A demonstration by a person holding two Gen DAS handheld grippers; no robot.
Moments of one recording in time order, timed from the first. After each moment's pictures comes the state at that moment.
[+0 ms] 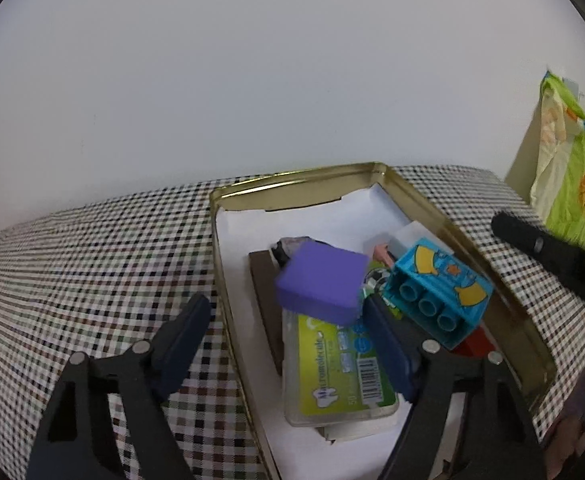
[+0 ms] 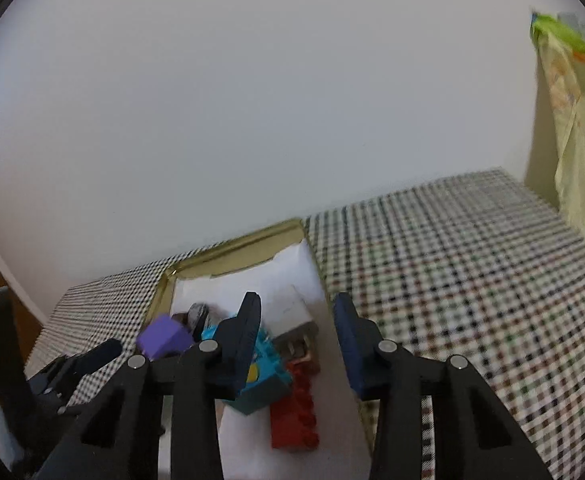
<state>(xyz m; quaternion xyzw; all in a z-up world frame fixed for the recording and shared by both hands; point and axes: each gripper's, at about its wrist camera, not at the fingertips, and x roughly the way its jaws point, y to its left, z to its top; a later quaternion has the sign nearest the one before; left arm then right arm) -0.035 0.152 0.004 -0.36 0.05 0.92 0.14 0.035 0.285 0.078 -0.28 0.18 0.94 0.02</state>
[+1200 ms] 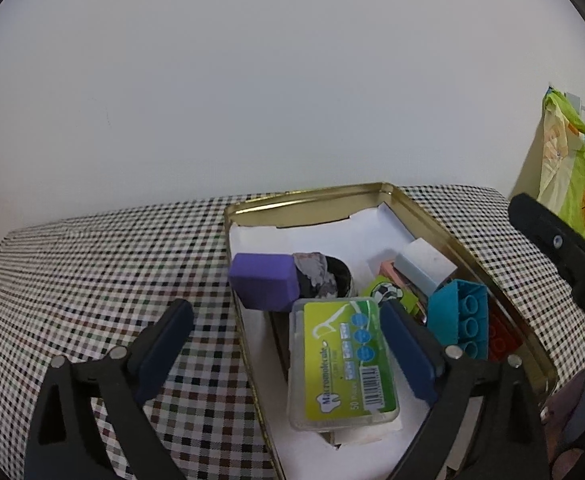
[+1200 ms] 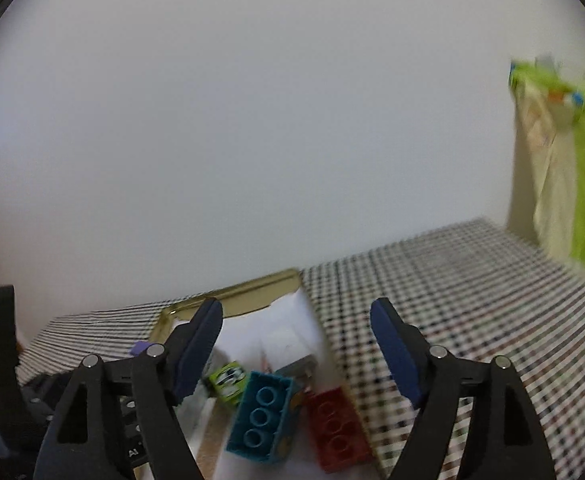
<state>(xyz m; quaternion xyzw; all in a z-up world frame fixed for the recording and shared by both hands) -0.029 0.153 0.008 -0.32 0.04 0.94 0.11 0.064 0.262 0.088 -0.16 0.13 0.98 0.09</state>
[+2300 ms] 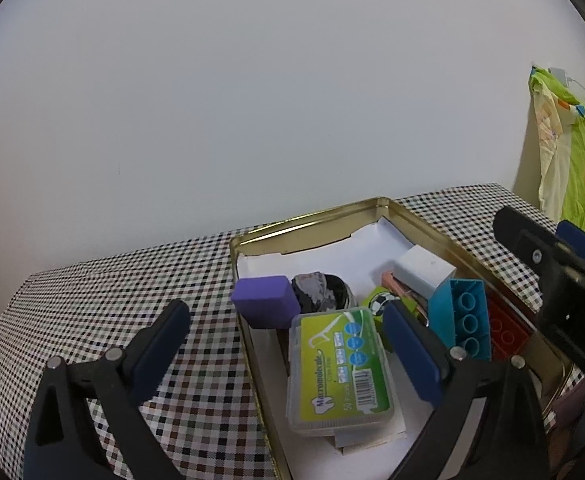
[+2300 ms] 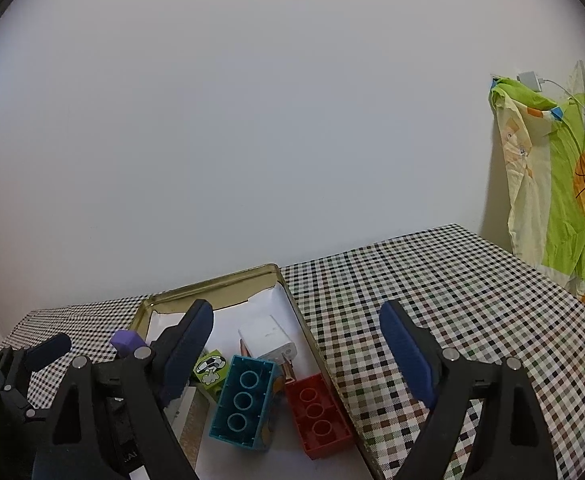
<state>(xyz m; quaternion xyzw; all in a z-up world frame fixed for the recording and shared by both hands) -0.020 0.168 0.008 -0.26 0.10 0.96 0.10 0.074 0.258 0.080 -0.16 0.12 0.97 0.12</state>
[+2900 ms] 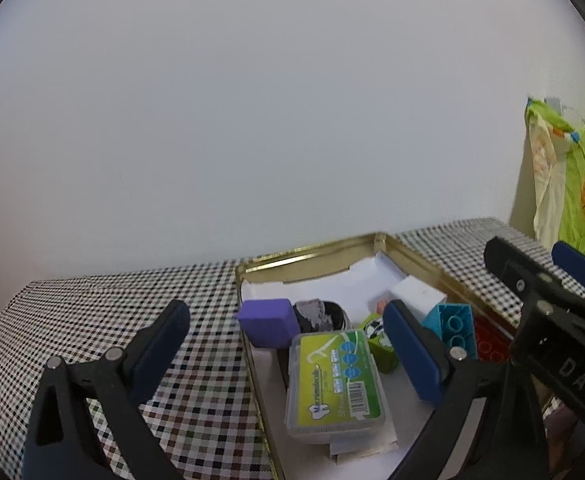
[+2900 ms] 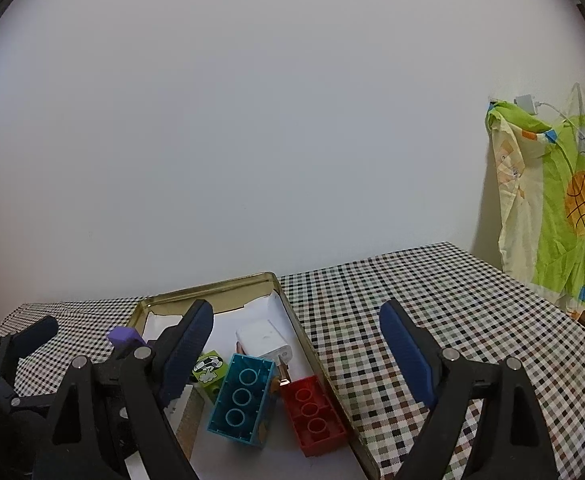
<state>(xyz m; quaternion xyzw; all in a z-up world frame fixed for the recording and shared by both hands) 0.001 0.160 0.013 -0.19 0.07 0.97 0.10 0.088 0.247 0.081 -0.13 0.08 0.98 0.14</state>
